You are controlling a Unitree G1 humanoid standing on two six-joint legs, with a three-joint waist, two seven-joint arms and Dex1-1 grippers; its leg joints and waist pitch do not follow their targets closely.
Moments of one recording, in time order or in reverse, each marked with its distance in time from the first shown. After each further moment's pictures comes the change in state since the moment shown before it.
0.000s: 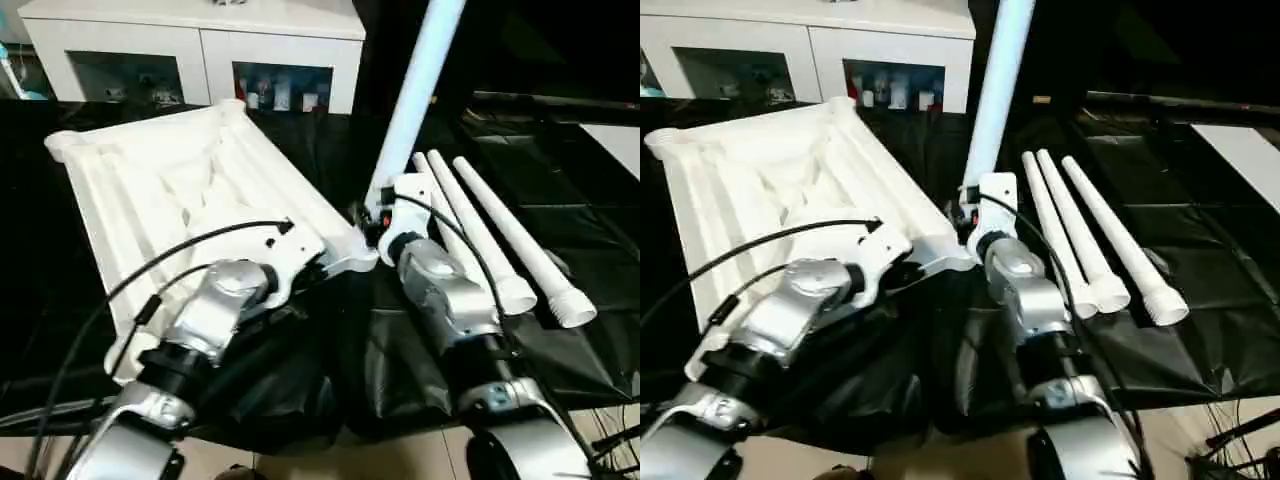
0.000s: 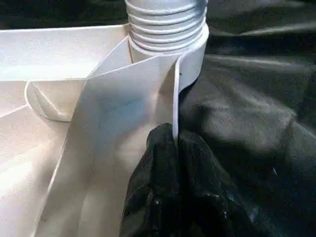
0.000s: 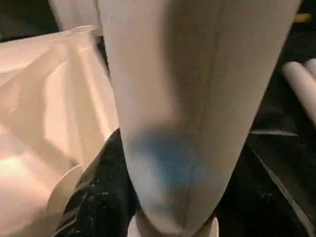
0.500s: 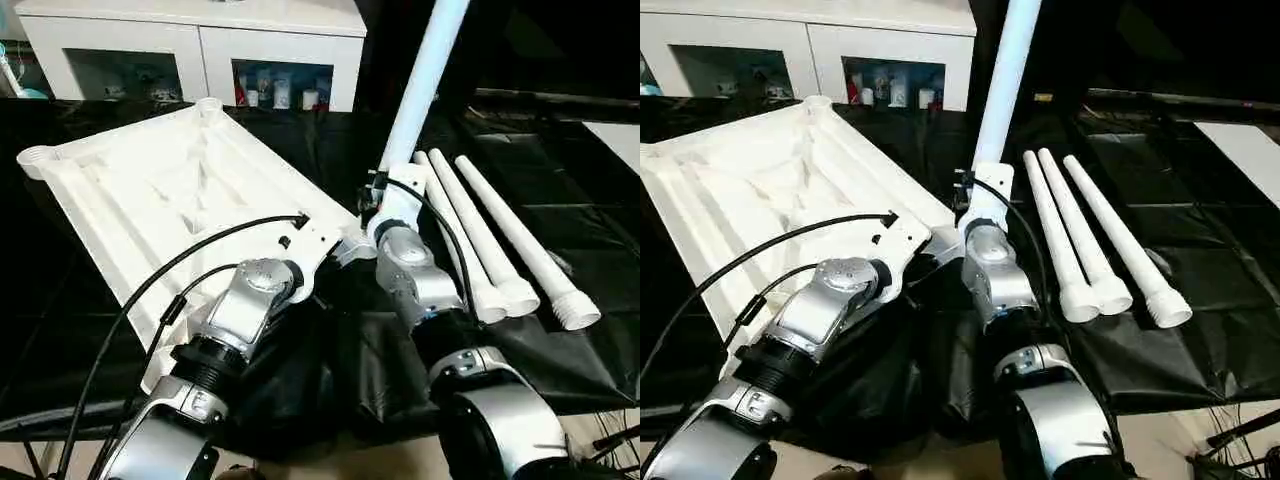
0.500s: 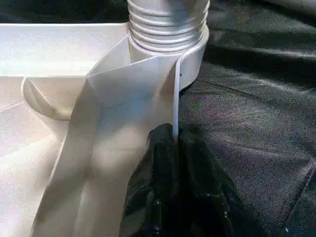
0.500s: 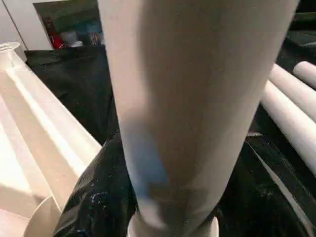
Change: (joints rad) left arm -0.022 -0.084 0.031 0.012 0.004 0.072 0.112; right arm -0.119 0.071 -0.052 0.213 -0.039 -0.146 -0.202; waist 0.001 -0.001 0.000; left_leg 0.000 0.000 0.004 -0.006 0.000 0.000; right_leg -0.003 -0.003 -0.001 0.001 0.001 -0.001
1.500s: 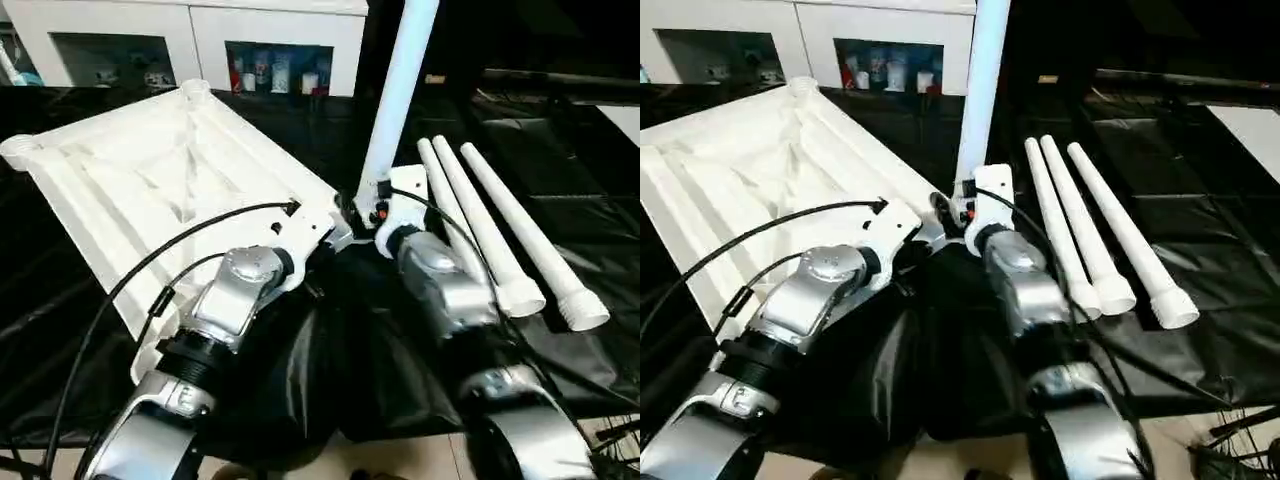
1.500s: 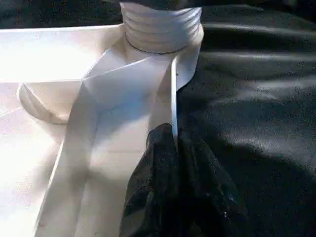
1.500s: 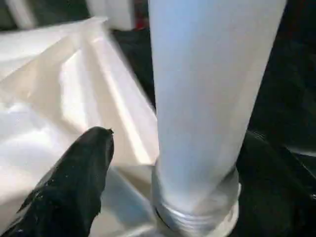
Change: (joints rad) left arm 0.014 0.098 -0.009 -0.087 -0.013 -0.034 -0.103; right arm 0.188 -0.199 0.119 -0.340 0.028 0.149 0.517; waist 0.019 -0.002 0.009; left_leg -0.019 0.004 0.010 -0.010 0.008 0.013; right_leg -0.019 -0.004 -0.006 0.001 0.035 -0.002
